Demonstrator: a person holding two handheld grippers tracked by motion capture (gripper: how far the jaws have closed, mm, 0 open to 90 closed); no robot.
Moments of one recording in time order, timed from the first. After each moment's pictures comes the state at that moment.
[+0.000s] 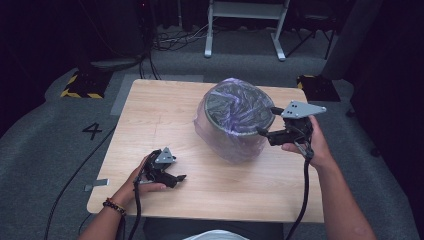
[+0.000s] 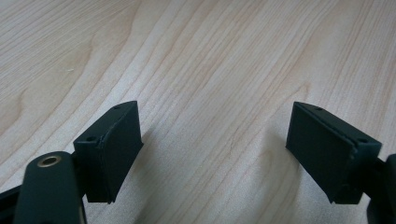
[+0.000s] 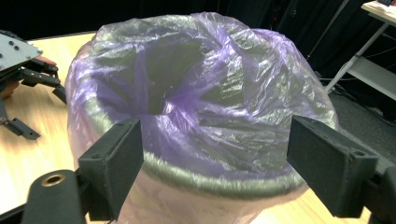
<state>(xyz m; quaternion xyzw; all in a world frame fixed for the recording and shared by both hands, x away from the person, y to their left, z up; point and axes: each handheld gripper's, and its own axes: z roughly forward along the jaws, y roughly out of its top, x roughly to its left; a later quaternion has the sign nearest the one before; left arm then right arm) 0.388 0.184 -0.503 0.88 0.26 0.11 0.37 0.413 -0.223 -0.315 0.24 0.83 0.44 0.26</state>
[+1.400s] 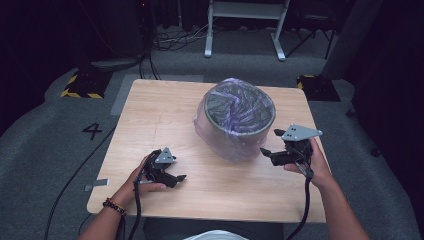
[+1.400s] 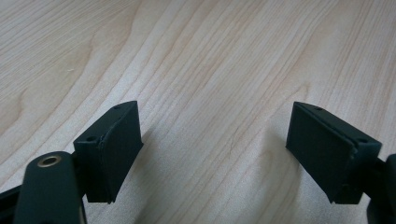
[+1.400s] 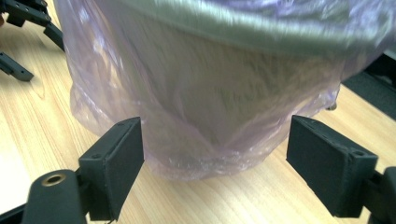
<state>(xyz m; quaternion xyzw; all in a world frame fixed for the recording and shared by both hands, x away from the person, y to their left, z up) 0.388 0.184 -0.503 0.88 0.26 0.11 0.37 0.393 -0.243 -0.378 0.26 0.84 0.41 0.24</state>
